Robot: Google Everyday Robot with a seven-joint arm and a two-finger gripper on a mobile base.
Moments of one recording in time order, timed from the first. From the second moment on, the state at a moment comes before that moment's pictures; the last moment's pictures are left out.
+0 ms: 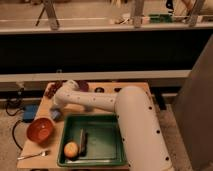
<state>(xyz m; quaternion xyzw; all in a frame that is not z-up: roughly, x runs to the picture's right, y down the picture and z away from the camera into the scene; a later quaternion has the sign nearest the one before) -0.320 0.111 0.918 0.06 -0.35 -0.66 0.66</state>
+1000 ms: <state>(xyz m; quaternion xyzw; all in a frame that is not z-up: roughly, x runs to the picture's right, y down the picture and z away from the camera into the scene) -0.270 0.076 0.964 0.04 -0.30 -0.64 0.71</state>
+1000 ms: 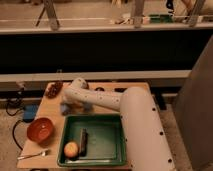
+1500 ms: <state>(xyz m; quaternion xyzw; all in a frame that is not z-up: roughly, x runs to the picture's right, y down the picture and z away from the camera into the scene) -0.304 0.055 0.969 0.06 -0.30 -0.64 0.70</state>
